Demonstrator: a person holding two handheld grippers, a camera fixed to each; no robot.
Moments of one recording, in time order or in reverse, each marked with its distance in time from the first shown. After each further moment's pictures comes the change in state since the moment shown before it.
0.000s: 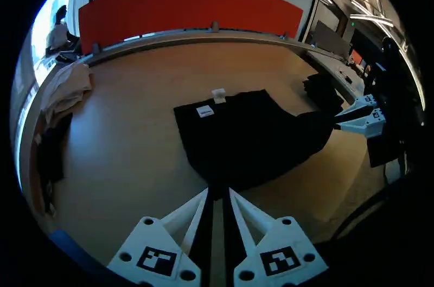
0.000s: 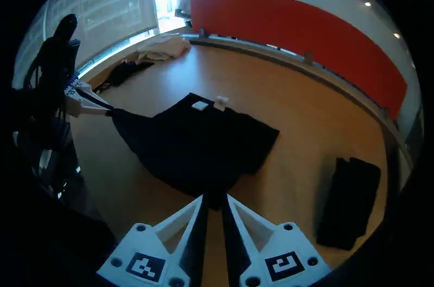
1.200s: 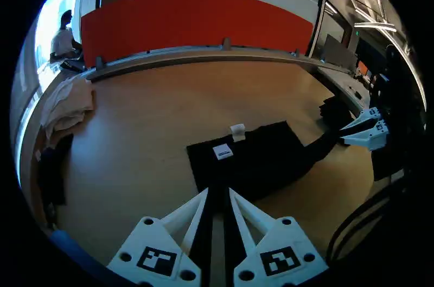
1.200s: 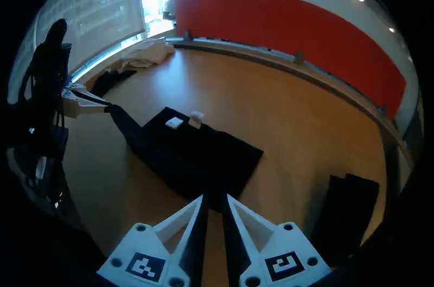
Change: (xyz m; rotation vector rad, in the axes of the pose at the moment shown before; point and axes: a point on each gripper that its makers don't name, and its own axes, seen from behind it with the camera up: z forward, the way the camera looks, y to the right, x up) left arm 0.068 -0.032 0.049 0.049 0.099 -0.012; right arm 0.037 0.049 0.041 -0.044 0.006 0.038
